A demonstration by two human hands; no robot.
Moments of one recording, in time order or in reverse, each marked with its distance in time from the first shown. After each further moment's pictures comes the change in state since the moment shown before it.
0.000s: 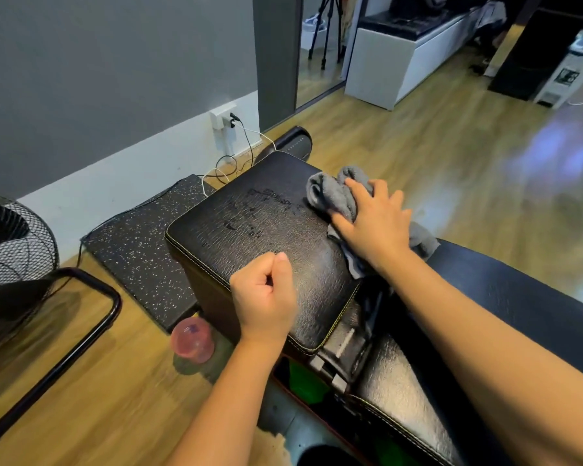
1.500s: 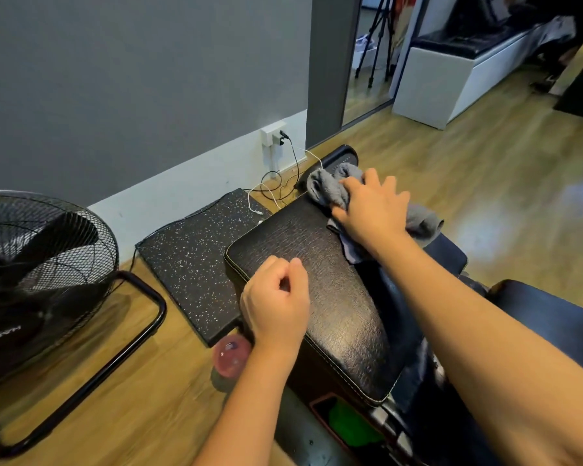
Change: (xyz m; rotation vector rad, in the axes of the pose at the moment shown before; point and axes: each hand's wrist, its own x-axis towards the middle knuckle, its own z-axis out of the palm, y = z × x) left_hand 0.045 -0.036 -0.037 0.260 0.111 -0.068; right_hand 0.074 -0.103 0.021 -0.113 -0.031 -0.136
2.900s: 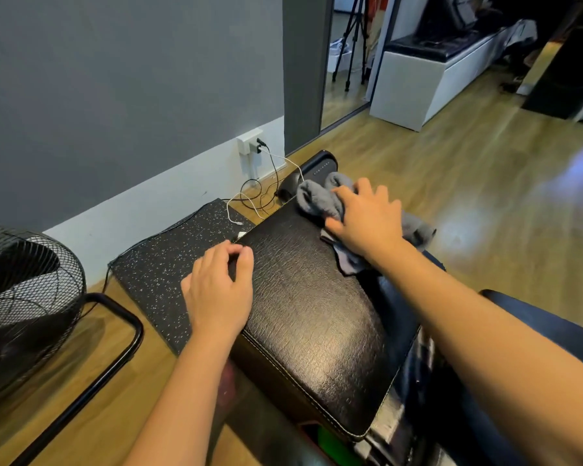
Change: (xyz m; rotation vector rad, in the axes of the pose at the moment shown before) left_hand 0.064 -0.030 -0.003 0.388 -0.280 -0.161; right_hand 0.014 0.035 0.001 -0.023 -0.045 -0.061
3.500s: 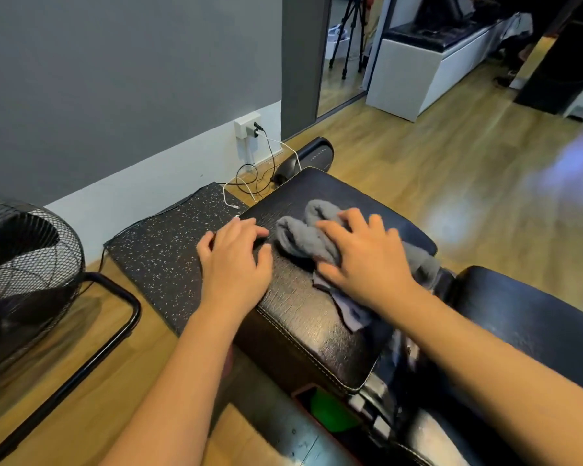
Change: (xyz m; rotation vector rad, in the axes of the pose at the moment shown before) left_hand -0.013 0.003 -0.005 0.121 -0.115 0.229; right_hand -0.115 -0.019 -0.022 0.011 0.062 -0.212
